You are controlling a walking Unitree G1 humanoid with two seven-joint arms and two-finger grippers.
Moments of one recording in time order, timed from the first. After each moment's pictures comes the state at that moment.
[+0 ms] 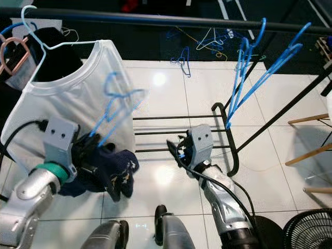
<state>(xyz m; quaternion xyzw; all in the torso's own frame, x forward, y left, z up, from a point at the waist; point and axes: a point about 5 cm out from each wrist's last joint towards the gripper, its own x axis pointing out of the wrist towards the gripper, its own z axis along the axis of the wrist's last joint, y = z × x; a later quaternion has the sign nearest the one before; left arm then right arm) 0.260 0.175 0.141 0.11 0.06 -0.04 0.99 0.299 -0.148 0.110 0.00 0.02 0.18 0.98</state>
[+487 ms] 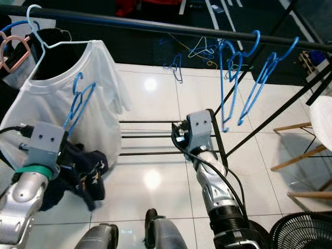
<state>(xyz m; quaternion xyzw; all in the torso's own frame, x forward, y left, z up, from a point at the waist) 0.259 0.197 0.121 0.18 0.04 0.05 0.98 0.332 -0.141 0.116 -0.02 -0.01 0.13 0.99</state>
